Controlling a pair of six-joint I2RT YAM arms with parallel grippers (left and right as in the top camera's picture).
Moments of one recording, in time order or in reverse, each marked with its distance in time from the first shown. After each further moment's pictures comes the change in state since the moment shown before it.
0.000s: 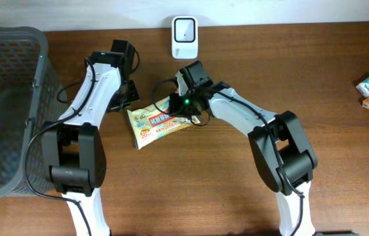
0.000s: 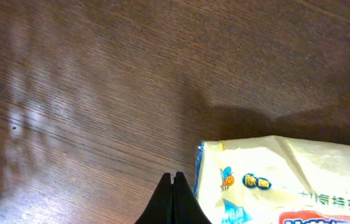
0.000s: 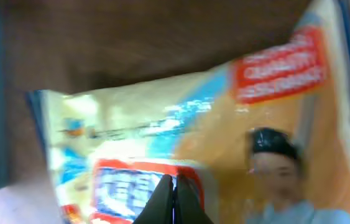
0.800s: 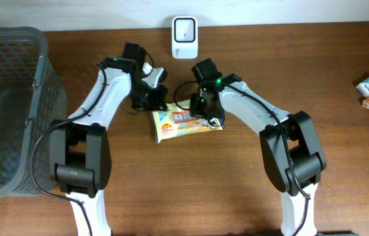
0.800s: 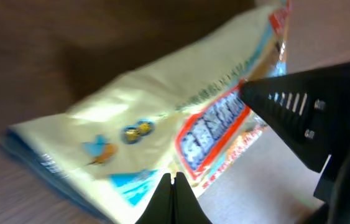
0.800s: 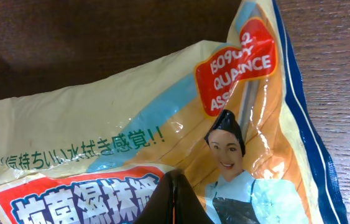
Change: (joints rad) left arm -0.066 0.000 -0.080 0.158 0.684 0.460; right arm -0.056 -0.040 0.029 -0.307 0.262 0.085
